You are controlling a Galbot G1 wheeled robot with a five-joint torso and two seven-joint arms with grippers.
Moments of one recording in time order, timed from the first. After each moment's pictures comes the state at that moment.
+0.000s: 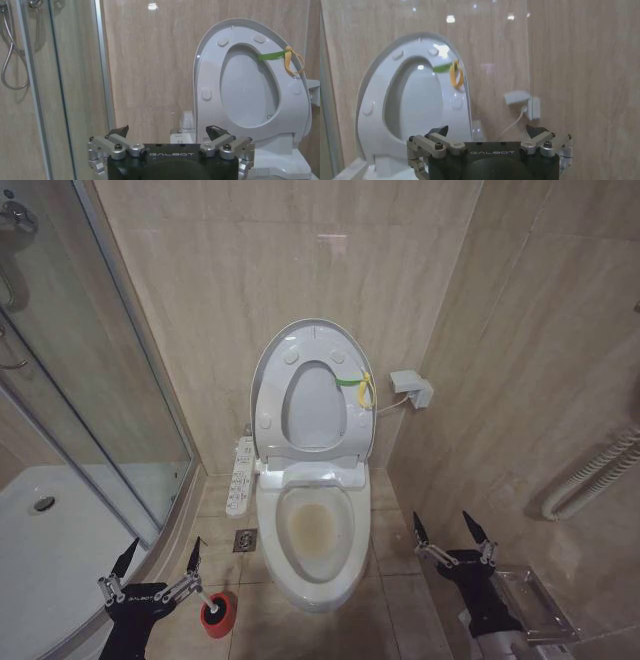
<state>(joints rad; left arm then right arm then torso) 2.04 -1.40 -0.70 -2.46 -0.17 -0.13 -0.05 -1.82 1.52 0.70 2.32 0.24 0.11 -0.11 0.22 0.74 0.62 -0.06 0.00</state>
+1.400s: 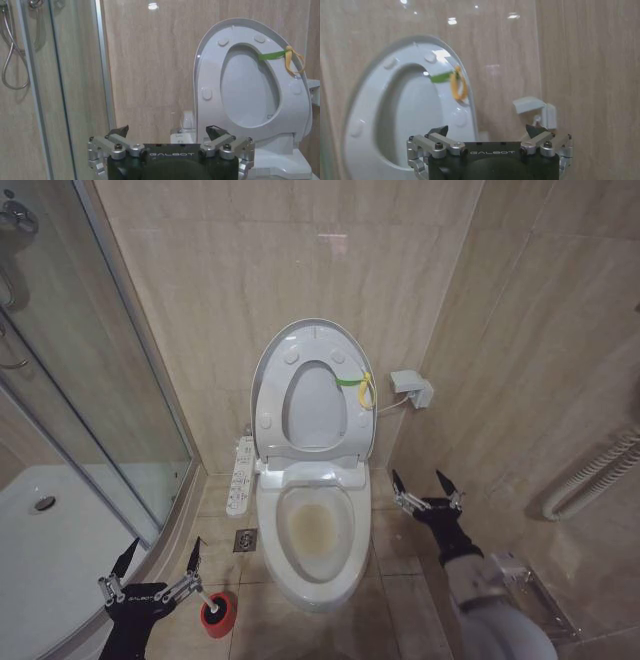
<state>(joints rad) 2.04 -1.40 -0.70 -2.46 -0.17 -0.13 -0.05 -1.47 1.38 0.61 2.24 0.31 -0.13 0.04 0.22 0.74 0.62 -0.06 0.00</state>
